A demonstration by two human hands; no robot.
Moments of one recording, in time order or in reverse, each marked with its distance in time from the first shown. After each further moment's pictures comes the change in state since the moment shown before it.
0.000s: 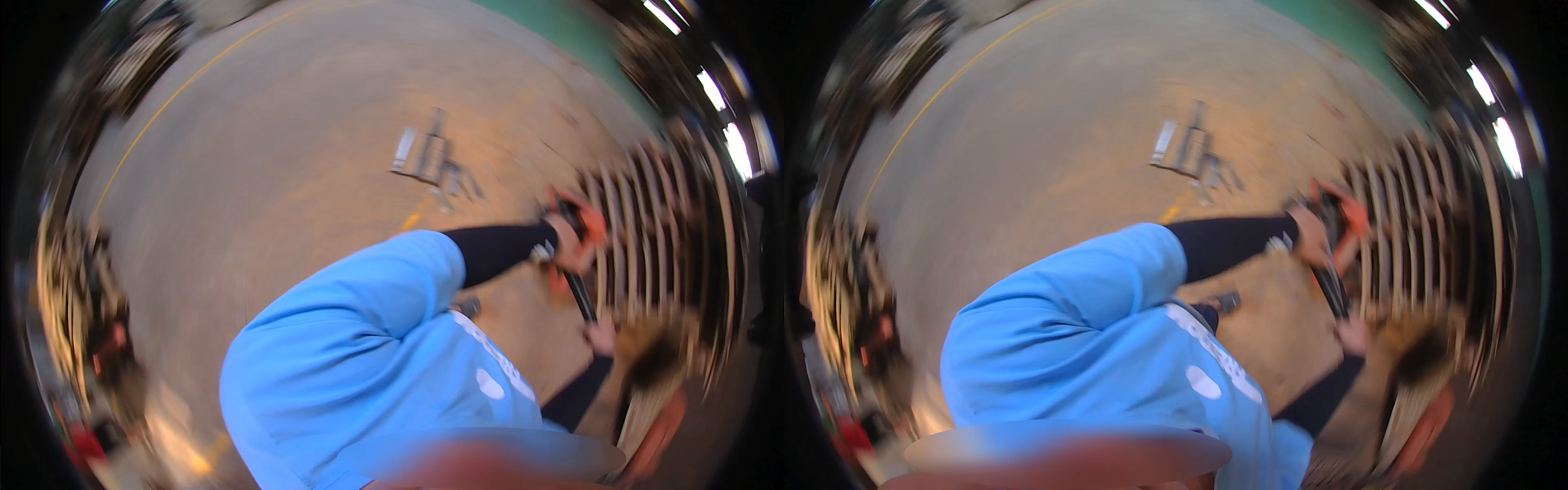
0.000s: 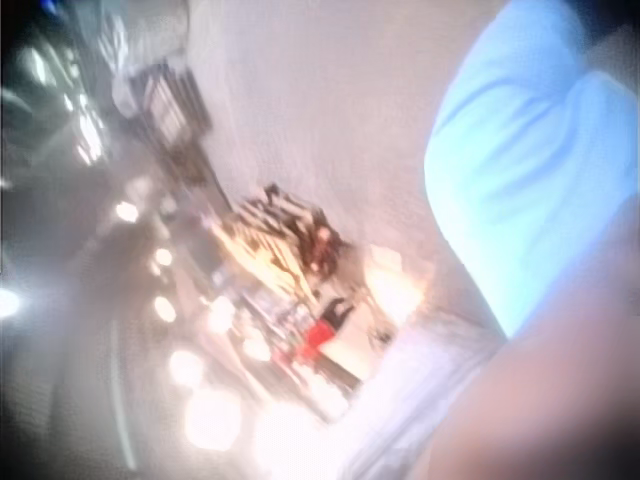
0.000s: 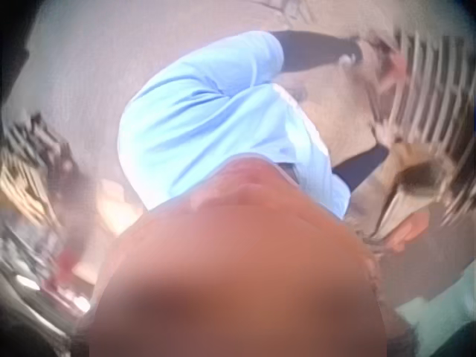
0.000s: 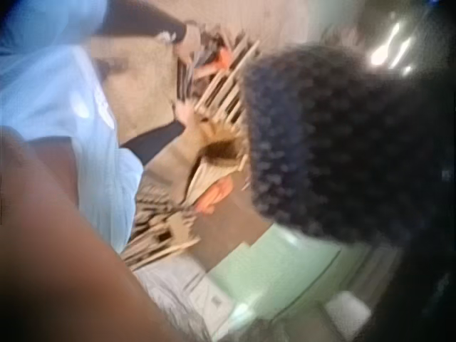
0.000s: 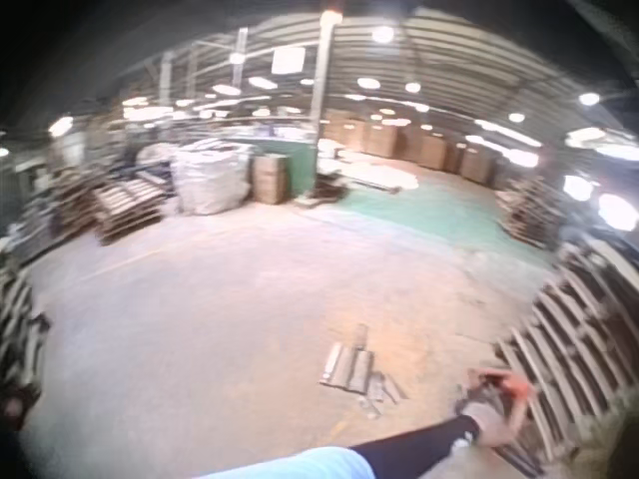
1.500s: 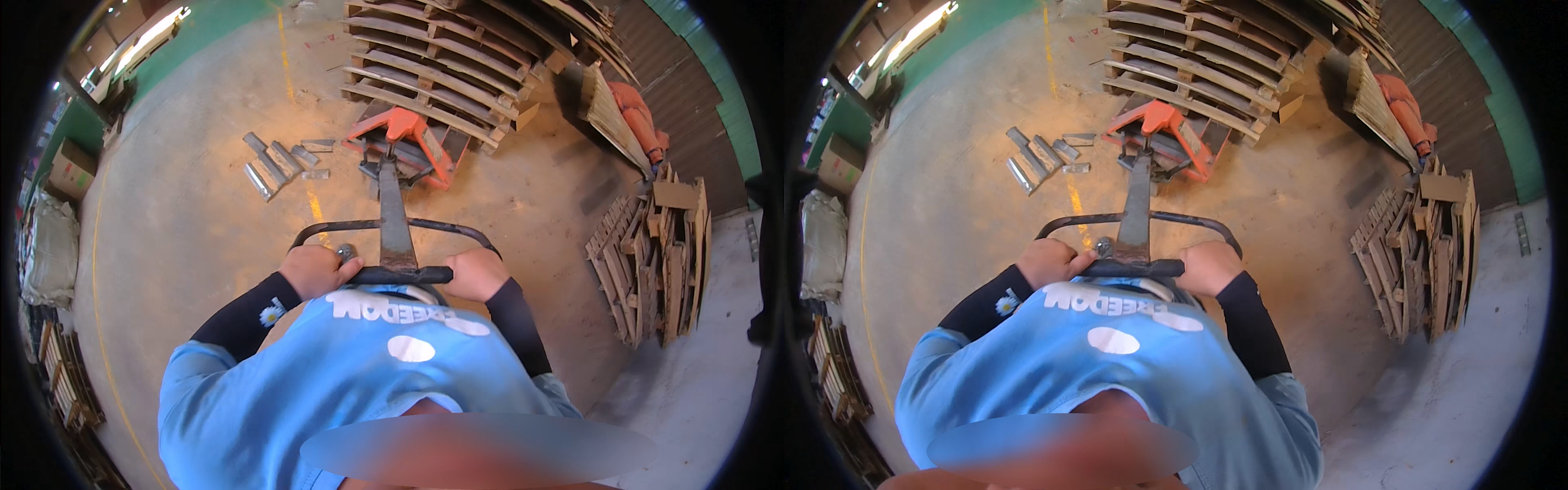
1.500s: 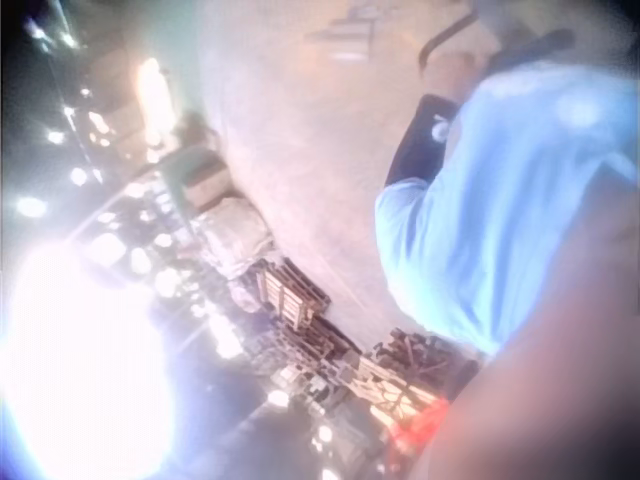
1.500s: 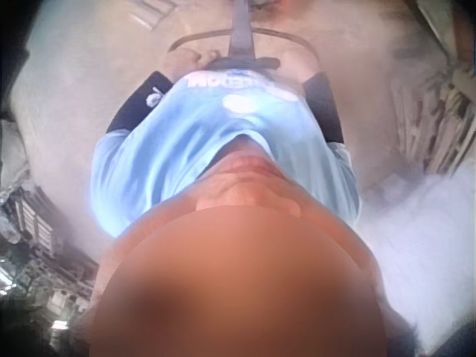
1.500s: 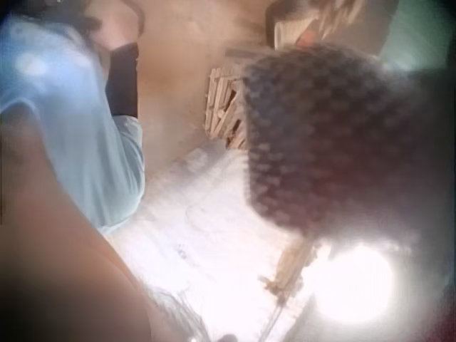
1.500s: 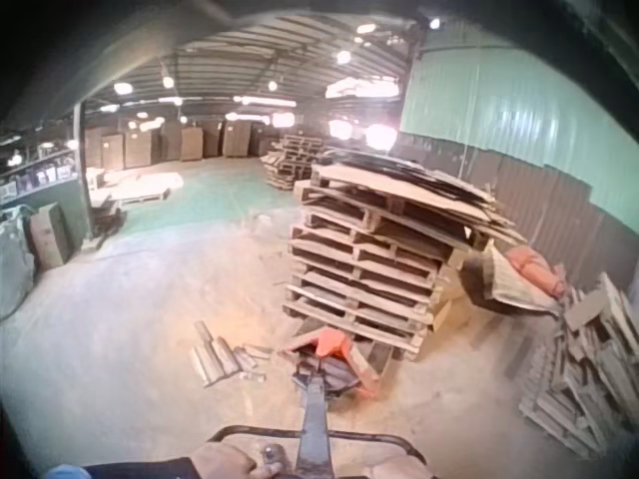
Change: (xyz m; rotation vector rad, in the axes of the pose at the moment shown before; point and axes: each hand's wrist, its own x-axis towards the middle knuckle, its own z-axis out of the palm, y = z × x) left_hand -0.579 0.077 0.110 0.125 -0.312 0.104; right_hand -0.499 -0.152 0.383 -0.132 0.361 -0.165
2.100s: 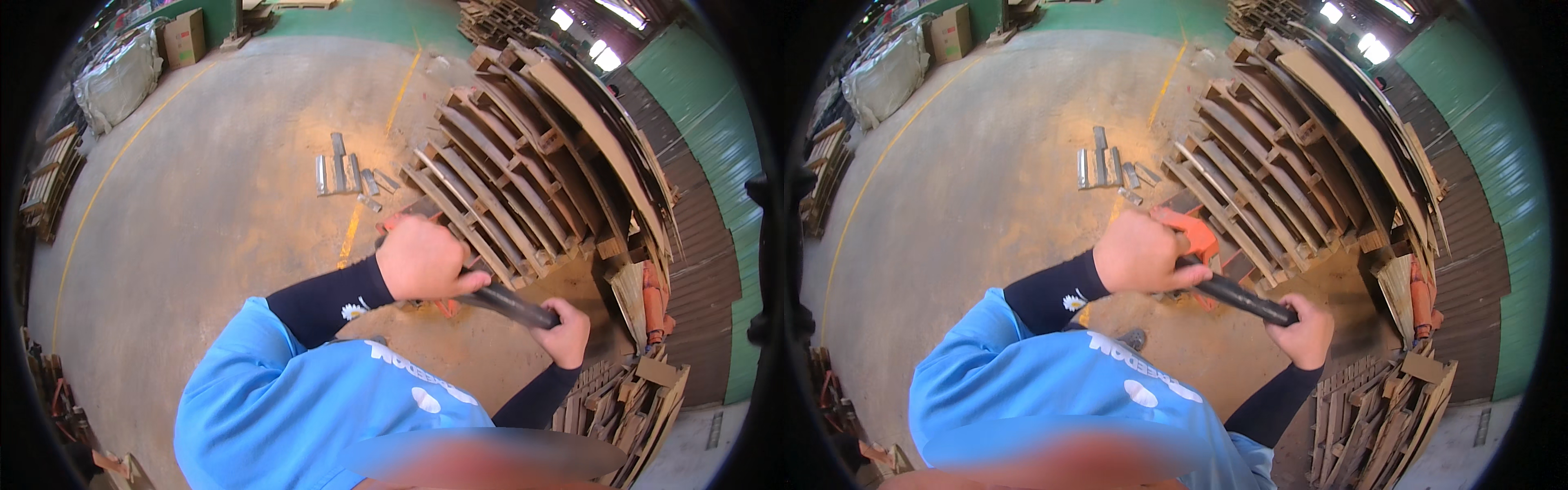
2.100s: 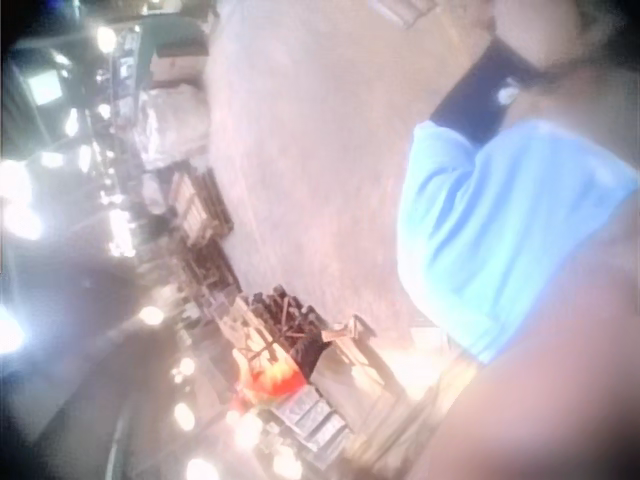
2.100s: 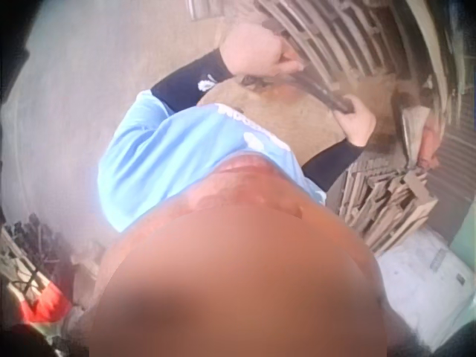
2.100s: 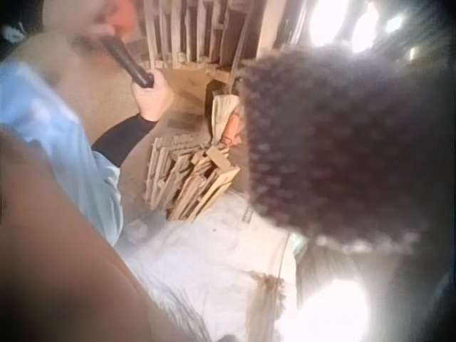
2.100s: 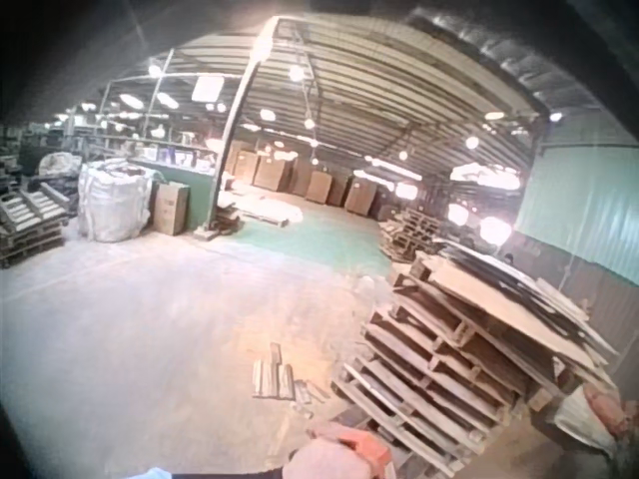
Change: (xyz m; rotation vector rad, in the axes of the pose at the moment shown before) left_hand -0.265 0.081 0.095 0.056 0.905 0.148; right_hand -0.218 -0.116 0.036 0.096 0.616 -0.151
